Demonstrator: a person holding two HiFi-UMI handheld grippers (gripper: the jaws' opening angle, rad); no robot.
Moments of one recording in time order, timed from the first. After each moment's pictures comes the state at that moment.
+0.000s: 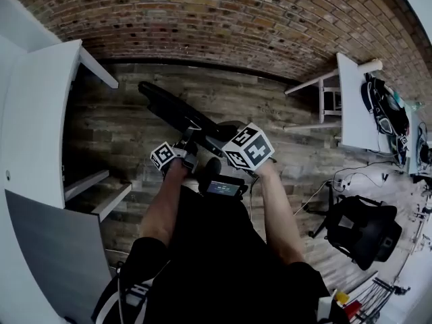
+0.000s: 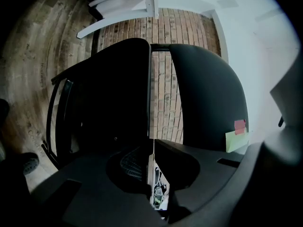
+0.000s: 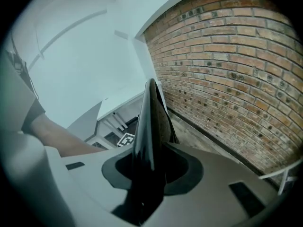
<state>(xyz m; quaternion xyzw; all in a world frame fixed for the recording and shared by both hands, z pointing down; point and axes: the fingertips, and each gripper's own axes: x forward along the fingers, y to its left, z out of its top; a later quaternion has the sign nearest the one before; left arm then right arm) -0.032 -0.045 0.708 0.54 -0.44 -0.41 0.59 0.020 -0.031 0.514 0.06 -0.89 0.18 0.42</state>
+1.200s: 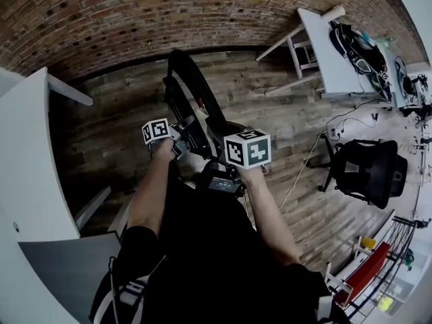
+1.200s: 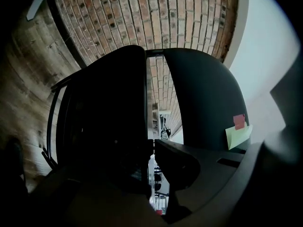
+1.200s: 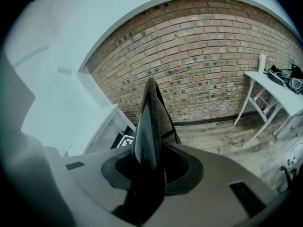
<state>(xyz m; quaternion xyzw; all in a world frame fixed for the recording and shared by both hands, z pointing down) 0.037 -0.044 0.704 0.68 -0.26 -0.16 0.67 0.074 0.001 0.513 0.38 -0.80 0.36 0.30</state>
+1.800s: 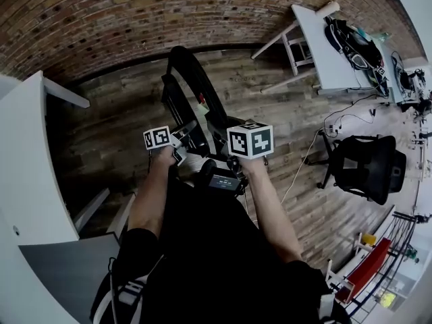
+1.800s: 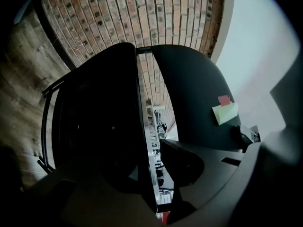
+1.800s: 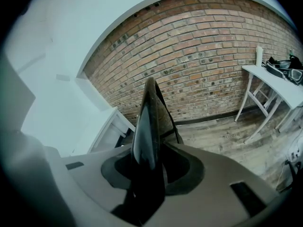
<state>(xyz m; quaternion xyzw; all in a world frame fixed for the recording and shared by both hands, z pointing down) 0.062 -0.025 0.699 0.72 -0.23 -0.16 0.63 0.093 -0.011 0.517 0.37 -0.79 0.39 0.28</state>
